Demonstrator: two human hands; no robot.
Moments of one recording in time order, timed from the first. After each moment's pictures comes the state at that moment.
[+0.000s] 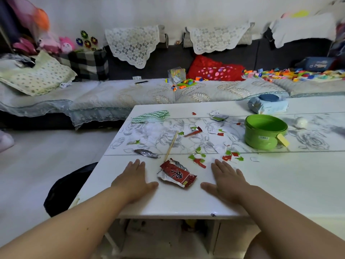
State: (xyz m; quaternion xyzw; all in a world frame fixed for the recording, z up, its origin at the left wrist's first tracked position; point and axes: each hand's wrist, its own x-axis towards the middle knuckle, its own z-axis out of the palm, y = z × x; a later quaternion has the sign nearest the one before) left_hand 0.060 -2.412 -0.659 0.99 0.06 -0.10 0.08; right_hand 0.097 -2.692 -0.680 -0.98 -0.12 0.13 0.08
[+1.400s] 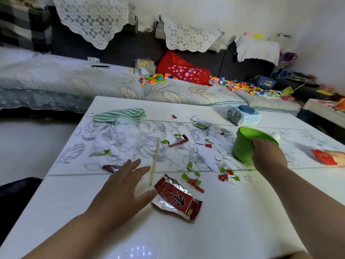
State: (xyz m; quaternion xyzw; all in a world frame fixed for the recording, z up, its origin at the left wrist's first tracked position) left_hand 0.134 -2.390 -0.680 0.95 -0.12 0.02 0.30; right_hand 0.204 -2.757 -0.618 -0.97 0.16 -0.16 -0.02
